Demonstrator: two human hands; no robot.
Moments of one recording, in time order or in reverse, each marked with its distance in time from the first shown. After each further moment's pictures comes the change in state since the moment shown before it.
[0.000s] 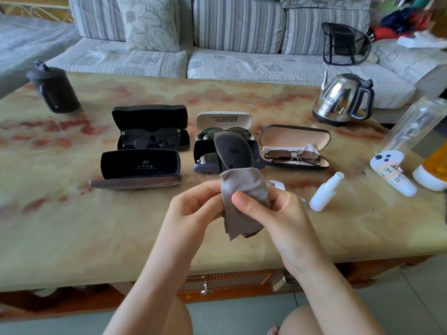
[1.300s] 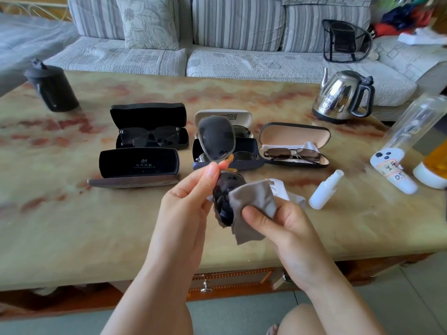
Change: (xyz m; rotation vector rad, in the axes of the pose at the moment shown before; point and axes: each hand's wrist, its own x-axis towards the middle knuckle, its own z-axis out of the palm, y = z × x) left_hand 0.005 0.013 0.012 -0.295 0.157 -0.087; right_hand -0.013 0.011 -0.010 0.116 -0.150 -0.025
